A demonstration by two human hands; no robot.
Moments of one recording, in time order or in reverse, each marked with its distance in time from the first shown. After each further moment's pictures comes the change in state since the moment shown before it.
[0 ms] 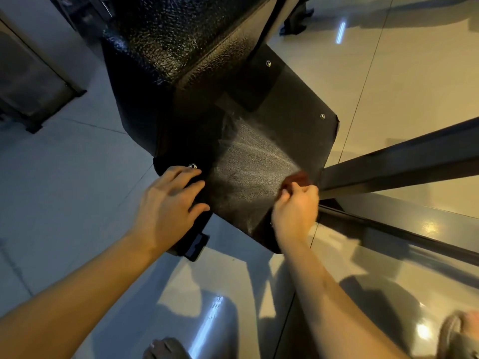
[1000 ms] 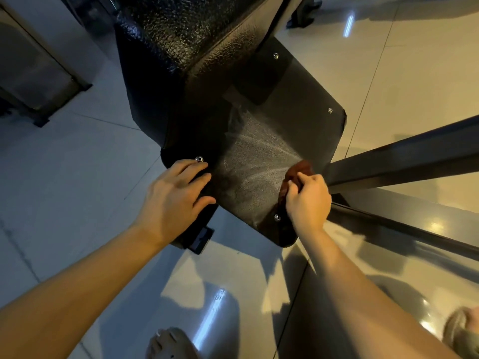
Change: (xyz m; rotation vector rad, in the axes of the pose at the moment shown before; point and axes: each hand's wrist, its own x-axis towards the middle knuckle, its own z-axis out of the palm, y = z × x) left_hand -0.003 -0.005 0.000 0.032 -0.012 0.068; right_hand 0.020 0.009 -0.012 -0.132 -0.135 -0.082
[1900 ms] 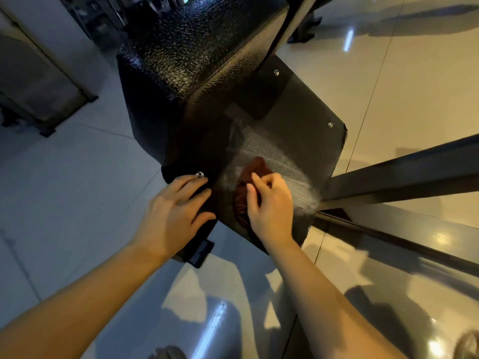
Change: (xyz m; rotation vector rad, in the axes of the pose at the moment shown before) left_hand -0.001 -0.002 0.003 0.014 0.037 0.030; right_hand -0.021 -0.057 0.018 0.237 0.043 -0.427
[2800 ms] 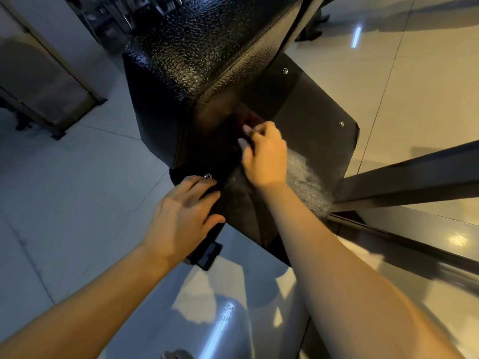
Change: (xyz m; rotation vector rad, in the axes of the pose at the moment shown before) left_hand 0.007 0.005 -0.009 0.003 -0.050 -0.038; right_hand 0.101 -0.024 0.031 -0.007 0.033 -0.094
